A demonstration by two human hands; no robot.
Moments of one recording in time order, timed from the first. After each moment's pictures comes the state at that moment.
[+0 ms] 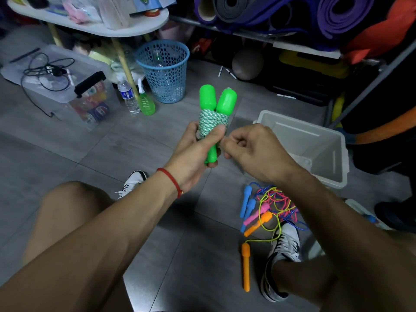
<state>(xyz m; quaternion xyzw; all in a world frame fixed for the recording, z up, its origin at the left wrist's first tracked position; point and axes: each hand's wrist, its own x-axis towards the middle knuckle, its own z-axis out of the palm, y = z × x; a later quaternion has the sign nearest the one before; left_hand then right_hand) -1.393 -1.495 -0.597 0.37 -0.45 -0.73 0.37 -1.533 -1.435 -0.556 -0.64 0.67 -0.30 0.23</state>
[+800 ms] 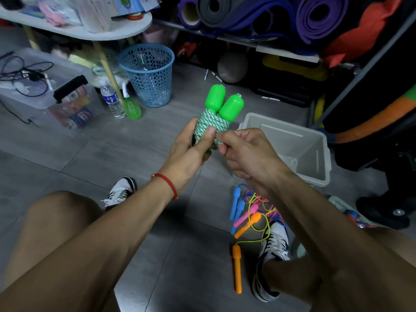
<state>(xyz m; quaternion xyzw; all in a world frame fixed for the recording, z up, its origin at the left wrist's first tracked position) -1.403 -1.500 -0.602 0.32 -0.59 -0.63 0.39 -1.522 -1.425 -0.540 -0.36 0.61 -0.48 0.51</state>
